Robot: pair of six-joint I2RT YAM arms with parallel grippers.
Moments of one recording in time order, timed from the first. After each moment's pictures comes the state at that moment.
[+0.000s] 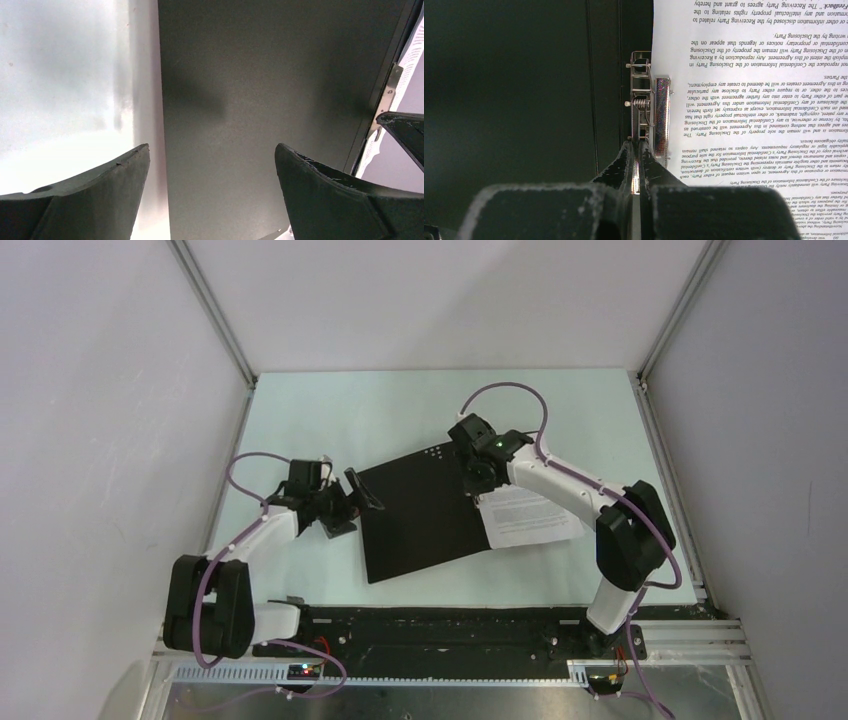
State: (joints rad) left arm -0.13 1.27 0.62 -0.30 0.38 -0.70; right arm 0.71 1.74 1.40 -0.75 0.18 0.46
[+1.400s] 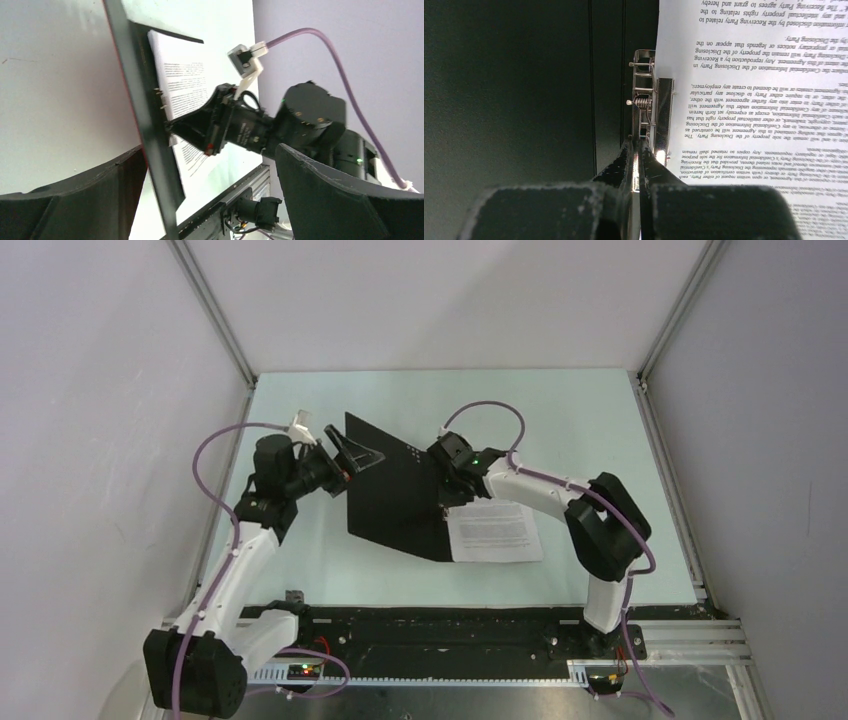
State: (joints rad) left arm -0.13 0.99 0.75 -0.15 0.55 -0.88; right arm 0.79 1.83 1.35 -0.55 0.11 0.63
